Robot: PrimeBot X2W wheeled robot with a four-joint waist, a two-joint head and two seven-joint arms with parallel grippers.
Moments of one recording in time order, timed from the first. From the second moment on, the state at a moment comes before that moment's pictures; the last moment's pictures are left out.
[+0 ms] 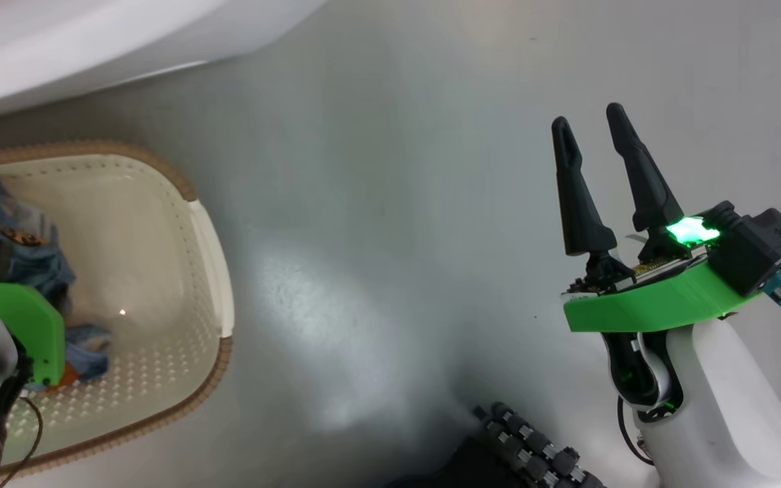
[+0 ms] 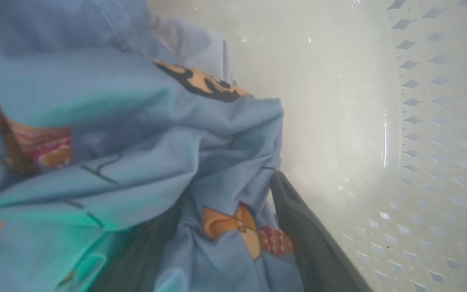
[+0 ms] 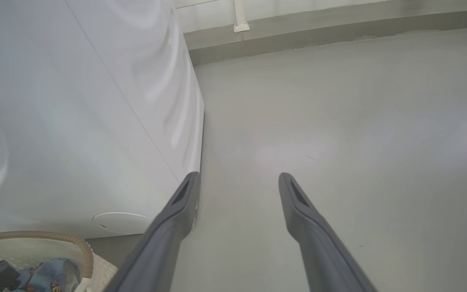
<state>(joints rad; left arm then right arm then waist) -0.88 0.44 -0.45 1.26 -0.38 -0.12 0.06 -0.41 -0.04 0.19 0.06 0.41 0.12 -0.25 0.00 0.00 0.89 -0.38</state>
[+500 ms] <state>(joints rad) -0.93 0.46 -0.51 1.28 -0.33 -0.07 0.13 -0.43 -0.04 0.22 0.06 0.43 0.12 -0.25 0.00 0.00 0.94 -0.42</state>
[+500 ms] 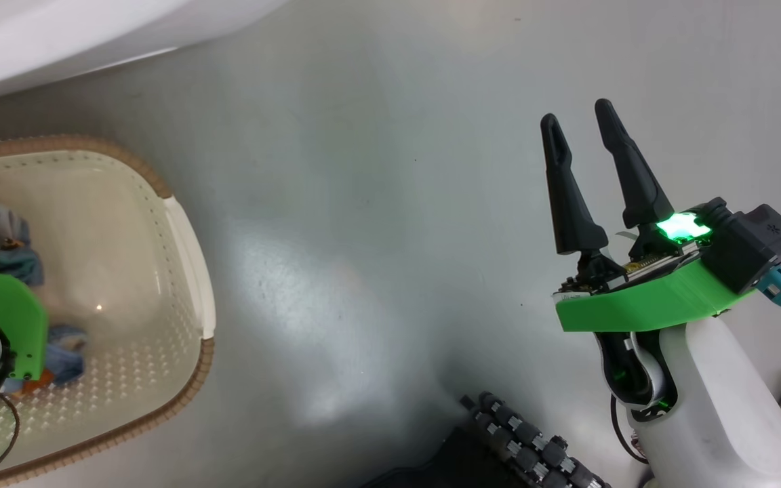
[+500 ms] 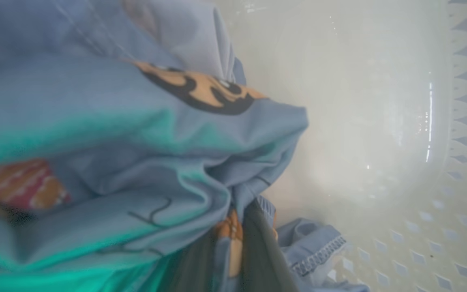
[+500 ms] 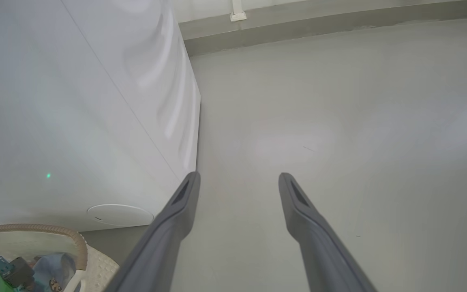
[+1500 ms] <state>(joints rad) -0.70 0.32 -0.51 1.08 -0.67 -0.13 -0.14 -0.41 -0.04 0.17 0.15 0.37 0.12 -0.25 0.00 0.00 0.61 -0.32</state>
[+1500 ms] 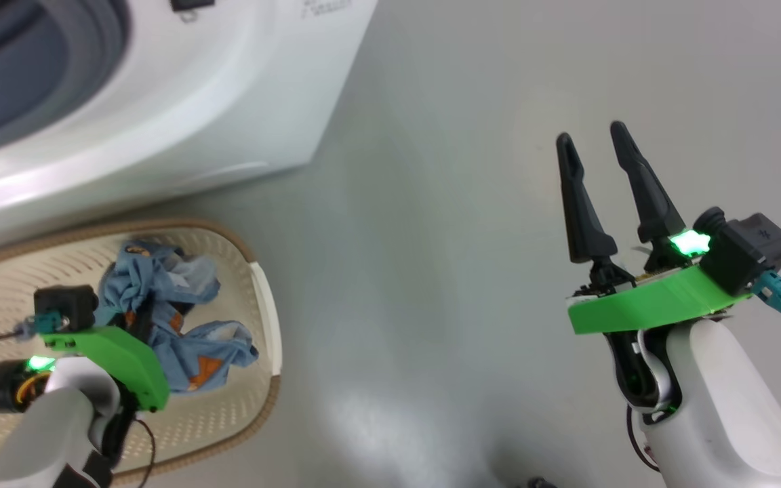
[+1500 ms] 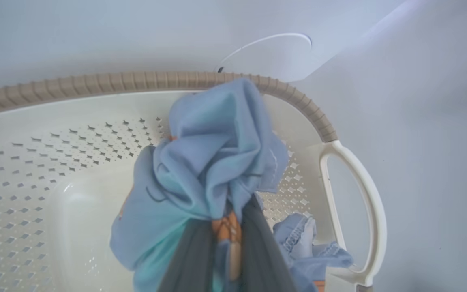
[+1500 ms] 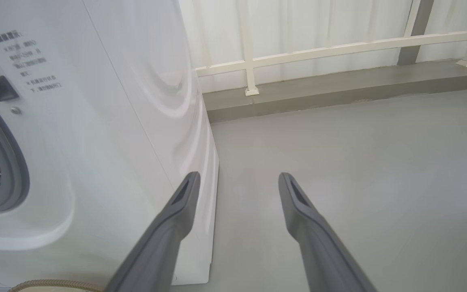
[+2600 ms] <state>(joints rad) -0.28 0.33 -0.35 0.32 -0.67 -0.05 -0.25 -0.24 -0.23 0.19 0.24 0.45 0.12 -0.25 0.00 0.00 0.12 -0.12</state>
